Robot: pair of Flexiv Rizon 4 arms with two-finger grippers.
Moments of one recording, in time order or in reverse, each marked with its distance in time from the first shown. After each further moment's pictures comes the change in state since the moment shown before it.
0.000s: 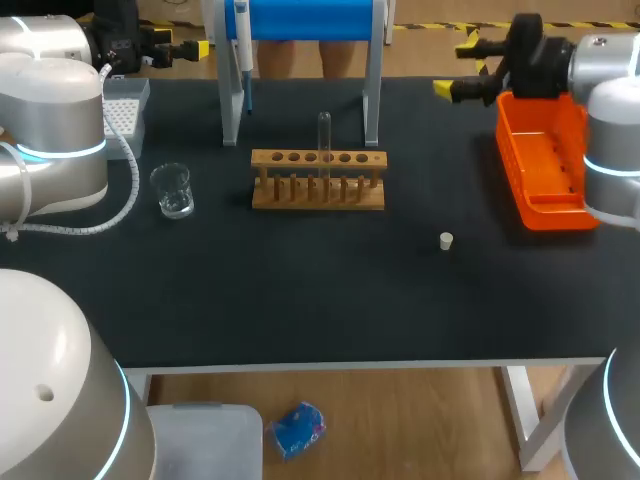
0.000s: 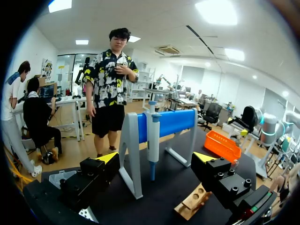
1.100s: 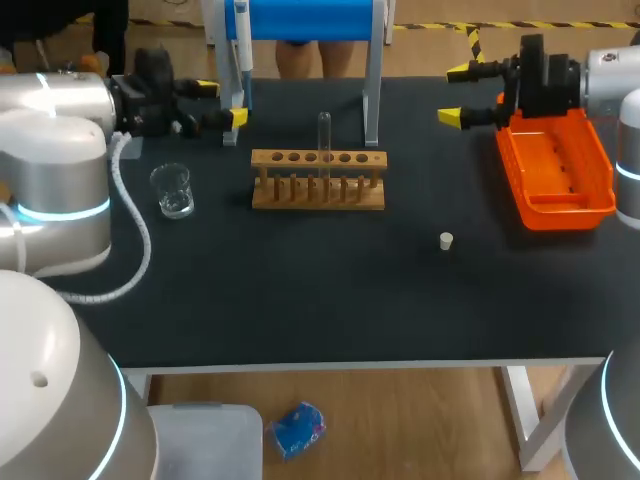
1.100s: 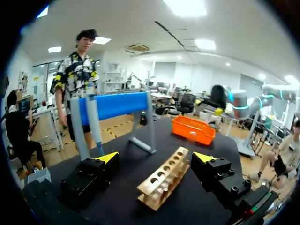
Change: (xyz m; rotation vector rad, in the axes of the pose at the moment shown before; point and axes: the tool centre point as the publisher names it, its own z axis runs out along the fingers) left arm 0.117 0.070 -0.014 -0.008 0.236 0.166; right arm 0.038 -0.007 -0.012 -0.035 0.168 -0.045
